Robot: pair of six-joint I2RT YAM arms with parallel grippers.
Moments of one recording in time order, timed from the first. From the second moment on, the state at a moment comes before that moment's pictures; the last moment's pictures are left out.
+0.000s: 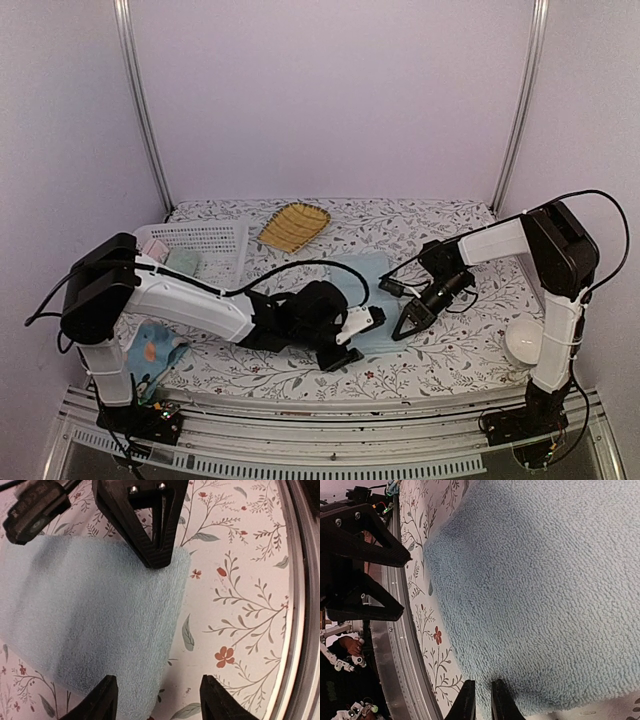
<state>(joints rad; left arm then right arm) -1.18 1.87 1.07 0.02 -0.03 0.13 0.45 1.99 1.15 -0.79 -0.90 -0.48</state>
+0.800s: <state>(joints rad) -1.19 2.03 1.20 -0.07 -0.17 0.34 0.45 1.99 1.15 -0.80 -0.90 -0.50</state>
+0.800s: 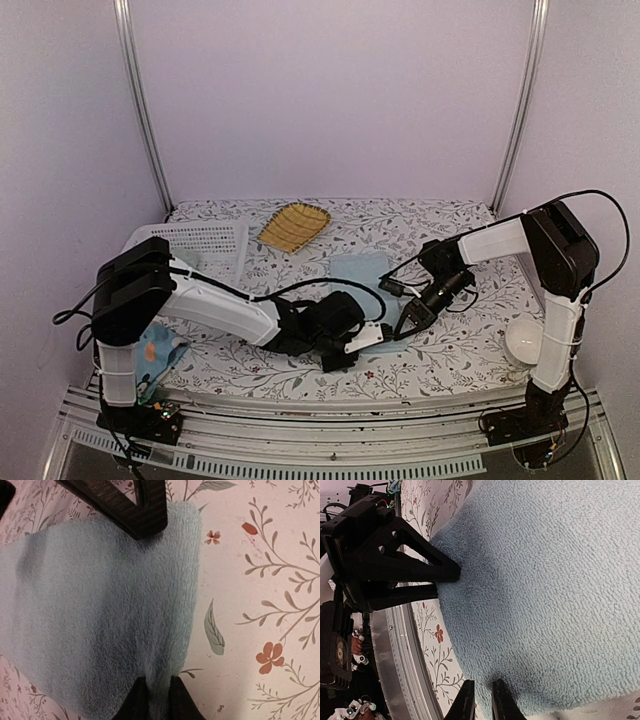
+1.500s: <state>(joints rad) -1.11 2.13 1.38 -0.23 0.34 0.05 0.37 1.18 1.00 -0.63 -0.80 -0.63</state>
